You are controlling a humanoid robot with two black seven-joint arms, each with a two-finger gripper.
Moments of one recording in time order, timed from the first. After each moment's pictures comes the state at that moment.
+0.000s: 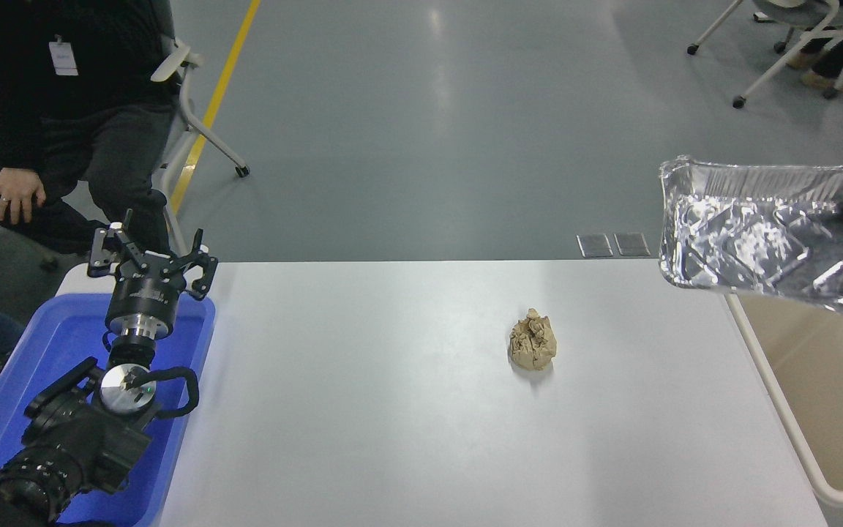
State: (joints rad) left arm -0.65 0.16 -0.94 -0.29 -0.24 -0.65 -0.40; right arm 2.47 -0.78 -1.61 1.33 -0.44 0.62 0.07
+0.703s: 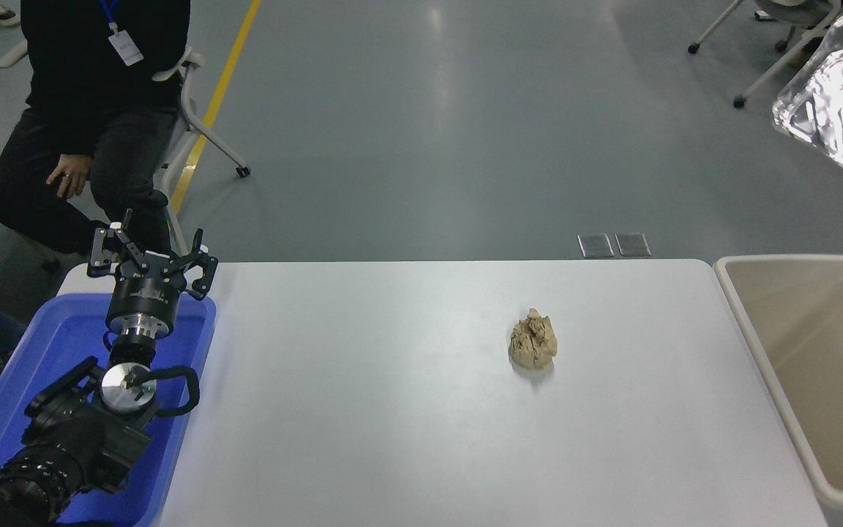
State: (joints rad) left arm -0.65 0.16 -0.94 -0.29 -0.25 -0.65 -0.40; right arm 1.26 -0.97 -0.52 0.59 -0.31 0.12 0.07
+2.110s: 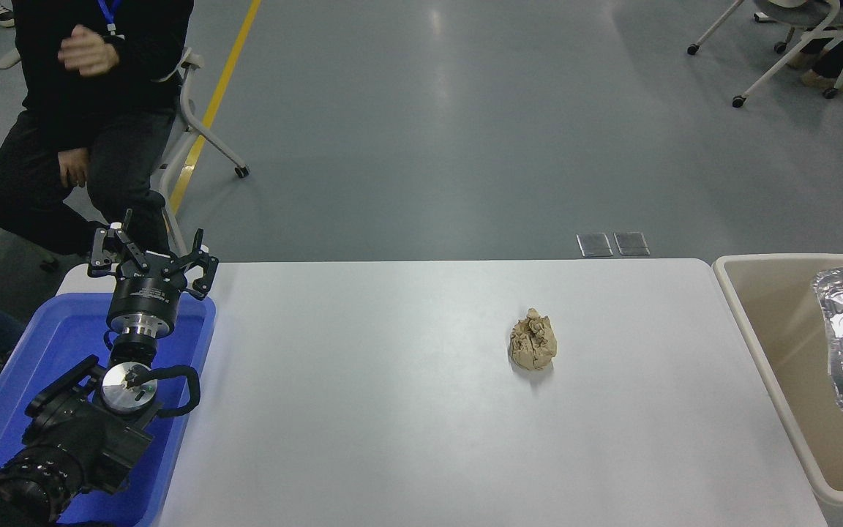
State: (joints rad) left arm -0.66 0.16 -0.94 -0.29 -0.25 -0.65 -0.40; right arm 0.57 -0.55 -0.21 0.24 0.18 -0.13 0.03
